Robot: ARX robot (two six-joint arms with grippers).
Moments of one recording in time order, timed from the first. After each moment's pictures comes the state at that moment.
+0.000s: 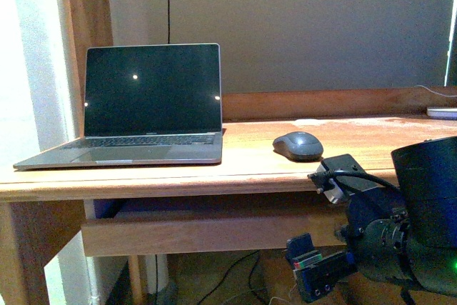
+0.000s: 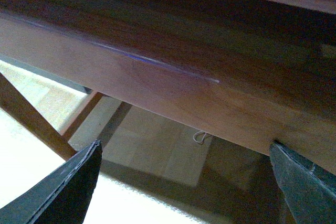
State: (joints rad) left arm -0.01 0.00 0.01 0.00 0.00 -0.01; right arm 0.39 1.89 0.94 0.60 -0.12 -0.09
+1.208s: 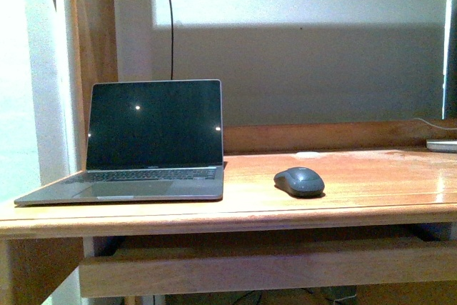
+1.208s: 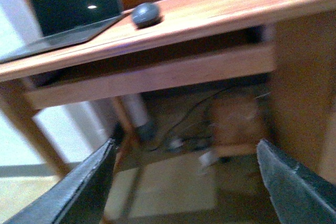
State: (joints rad) left arm -0.01 0.00 0.01 0.00 0.00 -0.01; right arm 0.11 0.02 0.01 0.01 -0.08 0.18
